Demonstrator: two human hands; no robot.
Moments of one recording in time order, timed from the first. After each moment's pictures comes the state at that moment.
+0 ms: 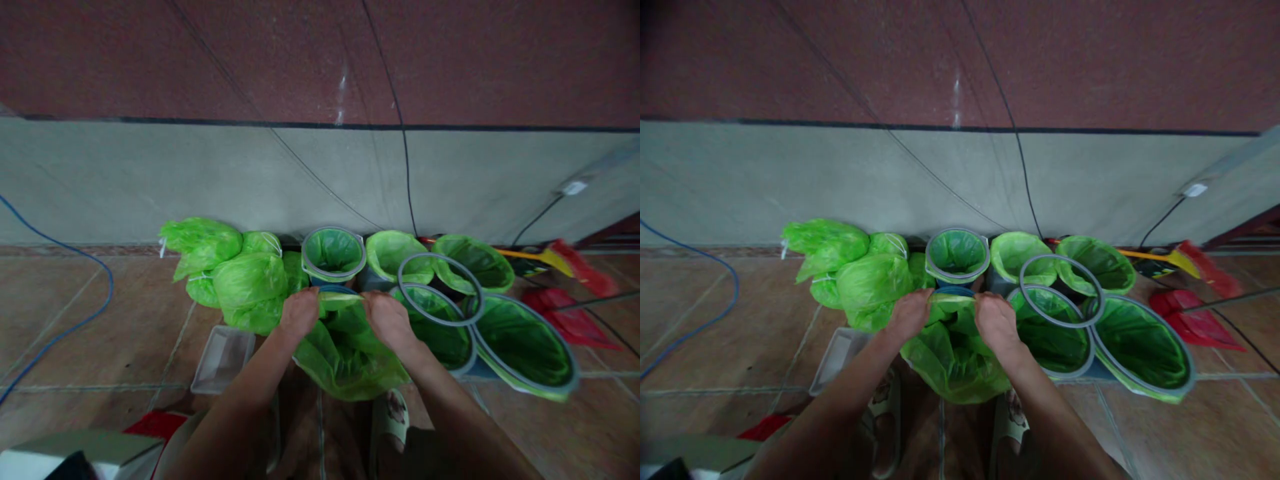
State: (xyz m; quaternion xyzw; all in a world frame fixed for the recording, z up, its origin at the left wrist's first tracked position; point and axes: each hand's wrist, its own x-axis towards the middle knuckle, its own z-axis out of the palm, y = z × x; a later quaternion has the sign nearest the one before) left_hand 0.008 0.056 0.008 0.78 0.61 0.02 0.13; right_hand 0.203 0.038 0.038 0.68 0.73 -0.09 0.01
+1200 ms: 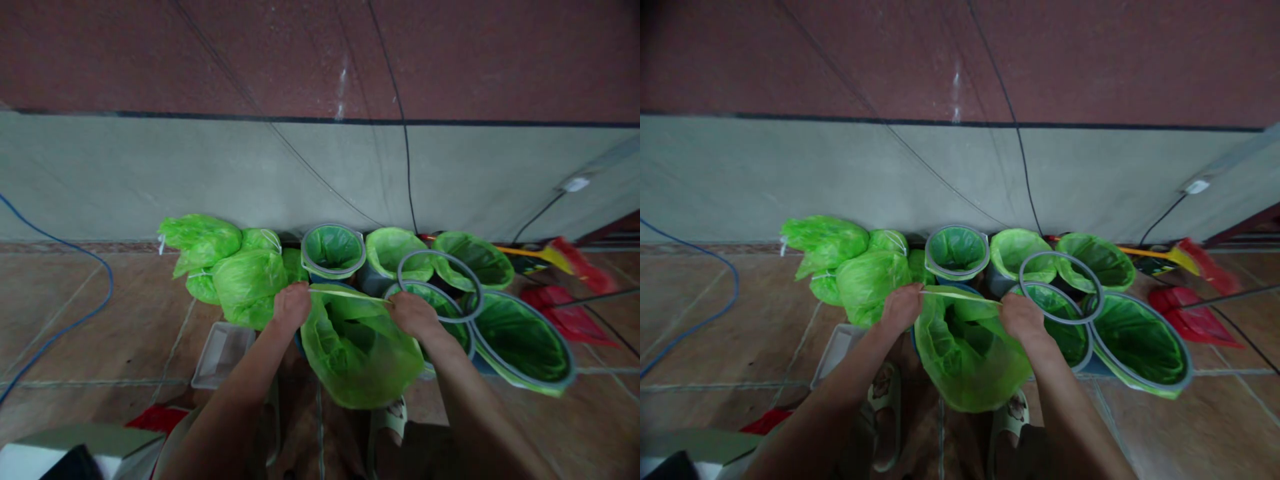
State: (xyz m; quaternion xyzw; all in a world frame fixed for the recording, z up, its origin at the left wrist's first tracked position) left_hand -0.001 0.063 0.014 0.73 0.67 0.00 0.13; right_hand 0.252 0.046 0.038 0.72 0.67 -0.15 0.14
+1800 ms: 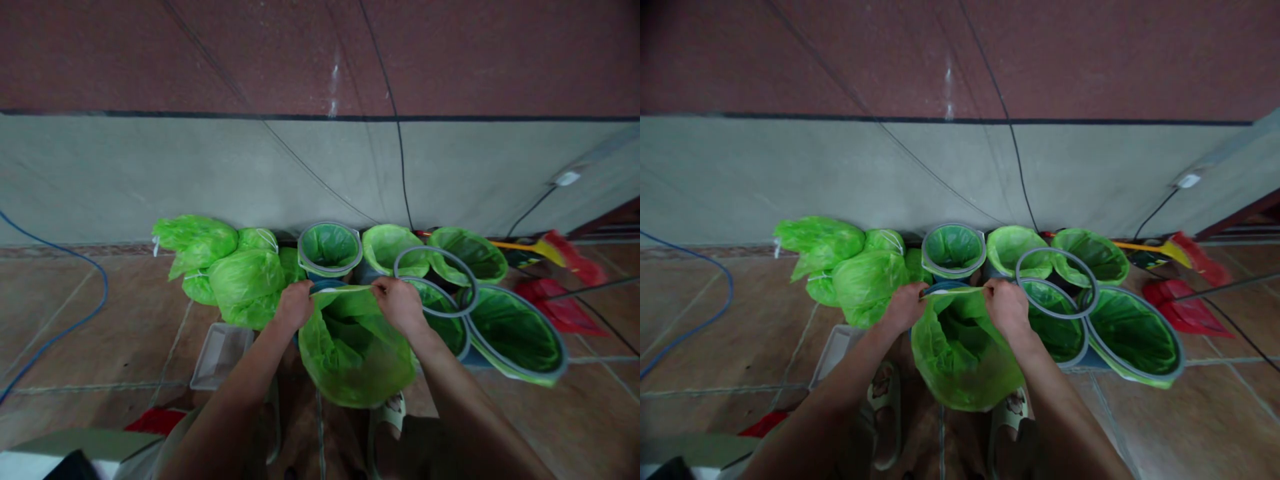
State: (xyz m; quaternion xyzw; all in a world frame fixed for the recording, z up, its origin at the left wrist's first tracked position) left_hand 0.005 0.064 0.012 0.76 0.62 0.07 0.18; right_hand 0.230 0.046 0.047 0.74 0.66 -0.09 -0.07
